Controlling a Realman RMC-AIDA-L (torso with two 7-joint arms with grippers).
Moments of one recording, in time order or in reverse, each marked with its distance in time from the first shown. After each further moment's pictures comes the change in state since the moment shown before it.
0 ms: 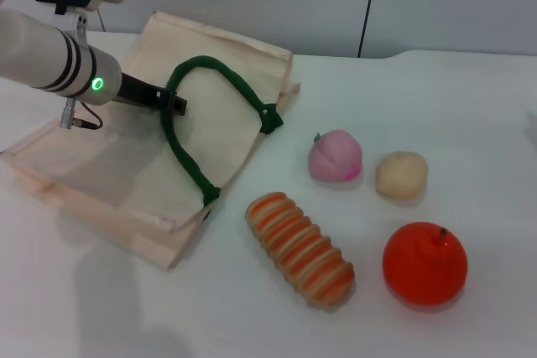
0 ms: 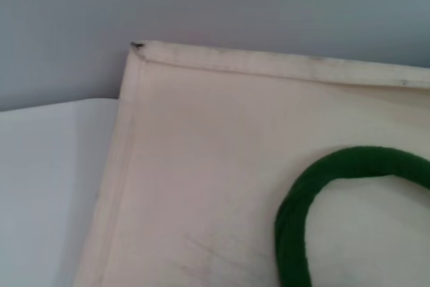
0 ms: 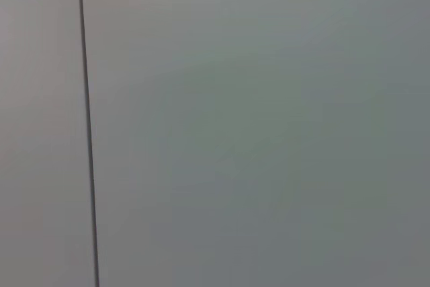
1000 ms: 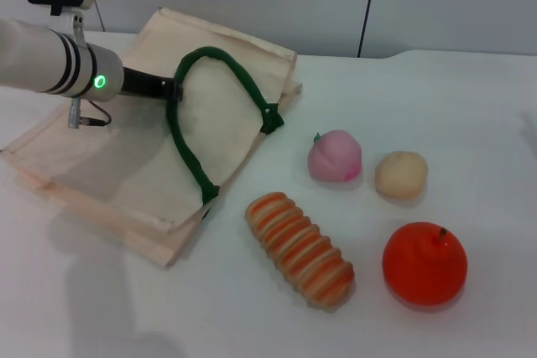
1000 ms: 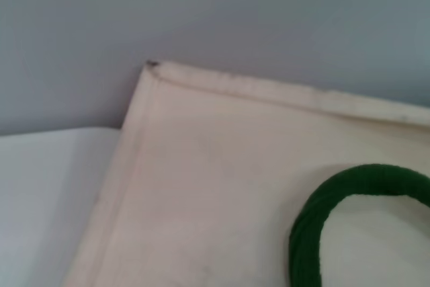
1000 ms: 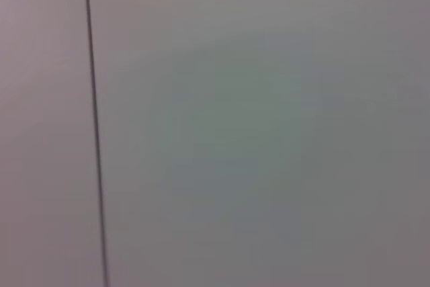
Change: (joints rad) left arm 0.029 -0.007 -0.002 0.001 -0.168 -0.027 0.101; right arm -0.001 -0.006 -0.012 0.014 -0.021 0.014 0.009
